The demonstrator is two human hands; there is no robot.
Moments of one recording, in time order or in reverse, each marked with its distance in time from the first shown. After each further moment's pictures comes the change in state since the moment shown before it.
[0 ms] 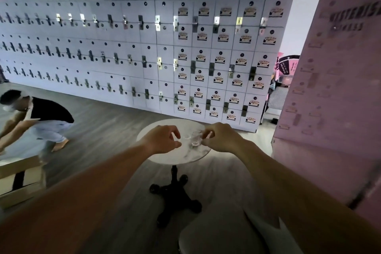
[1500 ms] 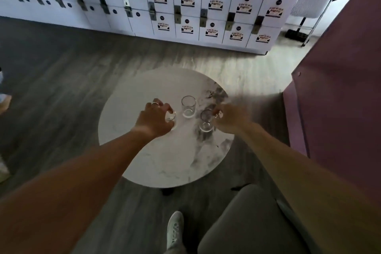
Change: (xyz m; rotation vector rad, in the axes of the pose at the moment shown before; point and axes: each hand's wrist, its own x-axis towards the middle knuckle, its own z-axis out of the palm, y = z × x) left_hand 0.494 -0.260 0.200 0.140 -0.234 -0.095; right_hand 0.484 0.221 0.178 -0.014 -0.234 0.412
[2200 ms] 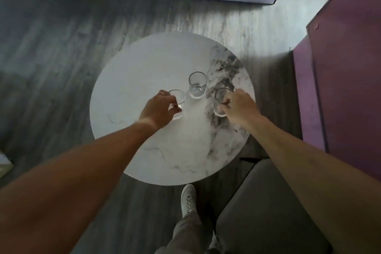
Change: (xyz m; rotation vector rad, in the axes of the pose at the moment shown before) left_hand 0.071 -0.064 0.075 -0.113 -0.107 0.136; right_hand 0.080 0.029 0.087 -0.002 0.086 0.155
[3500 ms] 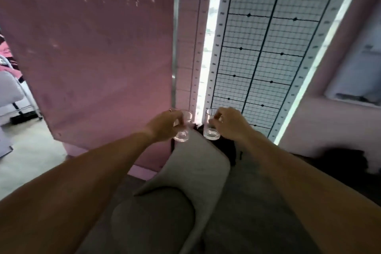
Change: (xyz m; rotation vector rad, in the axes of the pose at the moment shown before) left_hand -0.369 0.512 -0.014 -0.044 -0.409 1.665; right_hand -0.691 0.099 -0.153 0.132 1.015 0.934
